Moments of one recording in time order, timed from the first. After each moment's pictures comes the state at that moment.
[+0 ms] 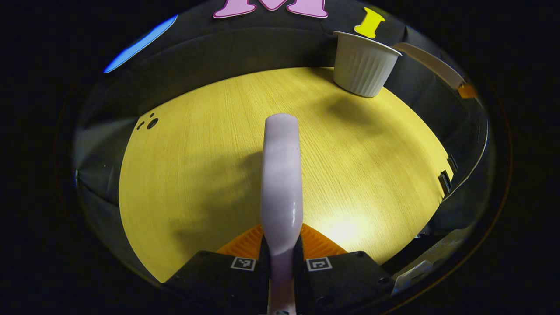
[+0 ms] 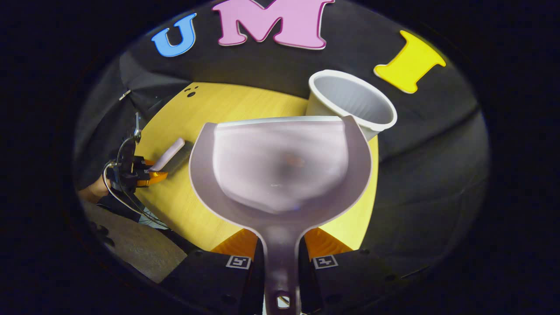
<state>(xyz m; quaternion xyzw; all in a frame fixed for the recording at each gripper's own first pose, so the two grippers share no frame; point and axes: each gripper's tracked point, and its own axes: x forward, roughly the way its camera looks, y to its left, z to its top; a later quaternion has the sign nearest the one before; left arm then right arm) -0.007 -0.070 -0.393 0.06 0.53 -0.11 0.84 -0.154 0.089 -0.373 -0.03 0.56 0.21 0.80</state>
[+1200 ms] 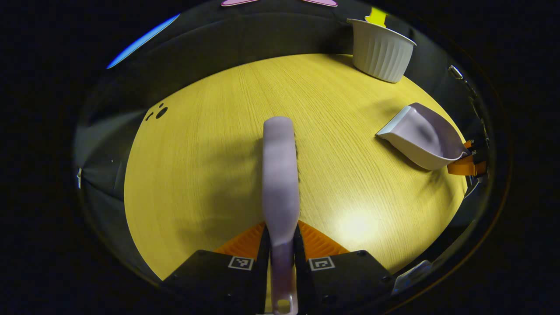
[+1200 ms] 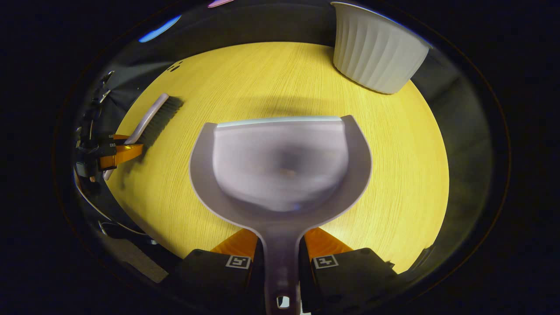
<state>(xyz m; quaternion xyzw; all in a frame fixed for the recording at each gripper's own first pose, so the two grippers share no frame) 0.000 -0.035 -0.434 0.09 0.54 -0.07 0.83 -0.229 0.182 -0.558 0.04 0.62 0.16 0.77</state>
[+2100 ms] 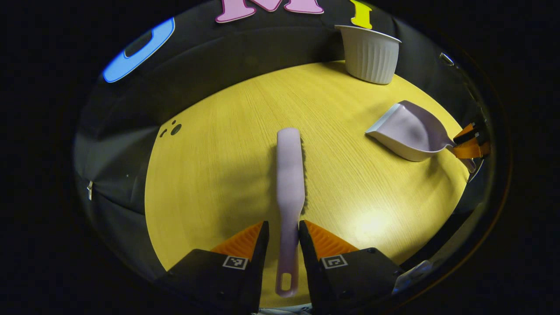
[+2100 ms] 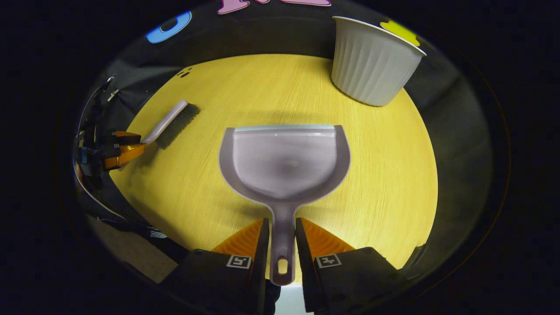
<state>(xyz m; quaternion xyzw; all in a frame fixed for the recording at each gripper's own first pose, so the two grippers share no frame) -0.015 -0.024 -0.389 0.13 0.50 -0.06 0.85 -0.238 0.172 -0.500 0.05 0.58 0.17 0.80</state>
